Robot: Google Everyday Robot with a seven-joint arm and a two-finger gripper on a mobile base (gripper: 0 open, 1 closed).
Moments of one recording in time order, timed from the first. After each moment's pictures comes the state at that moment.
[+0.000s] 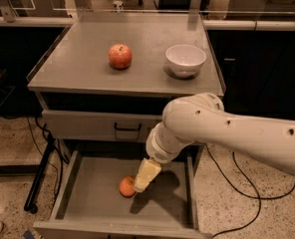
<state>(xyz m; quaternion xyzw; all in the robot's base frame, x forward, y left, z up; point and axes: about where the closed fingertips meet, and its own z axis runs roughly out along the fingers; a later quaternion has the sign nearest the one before) 0.488 -0.001 0.675 -0.60 0.77 0.10 0.20</state>
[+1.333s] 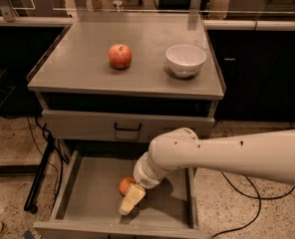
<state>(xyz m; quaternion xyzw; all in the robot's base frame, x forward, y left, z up) 0.463 0.044 0.563 -0.57 0.79 0.16 0.17</state>
